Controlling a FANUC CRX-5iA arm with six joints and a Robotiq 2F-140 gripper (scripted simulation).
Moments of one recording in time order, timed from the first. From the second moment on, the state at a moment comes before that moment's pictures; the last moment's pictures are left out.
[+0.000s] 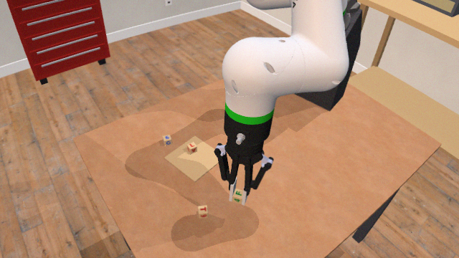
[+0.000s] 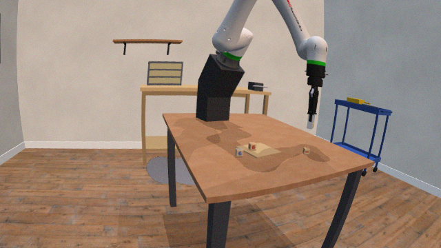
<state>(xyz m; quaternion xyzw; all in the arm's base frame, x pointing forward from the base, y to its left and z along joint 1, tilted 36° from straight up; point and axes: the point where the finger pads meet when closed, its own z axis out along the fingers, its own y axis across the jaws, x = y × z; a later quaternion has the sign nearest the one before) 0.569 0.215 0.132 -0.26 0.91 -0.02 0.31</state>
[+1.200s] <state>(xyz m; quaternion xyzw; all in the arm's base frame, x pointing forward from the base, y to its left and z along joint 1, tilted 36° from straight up) 0.560 0.091 0.111 -0.48 0.82 -0.12 0.29</state>
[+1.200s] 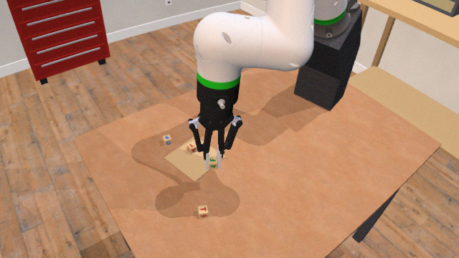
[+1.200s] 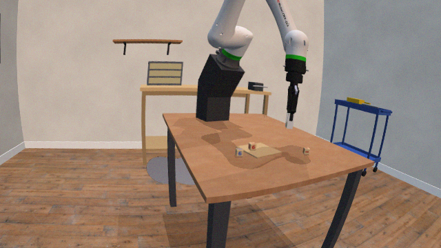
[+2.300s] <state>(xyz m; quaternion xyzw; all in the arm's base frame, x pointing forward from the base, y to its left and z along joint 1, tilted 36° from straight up) 0.541 0.006 0.094 -0.64 0.70 -0.16 0.26</state>
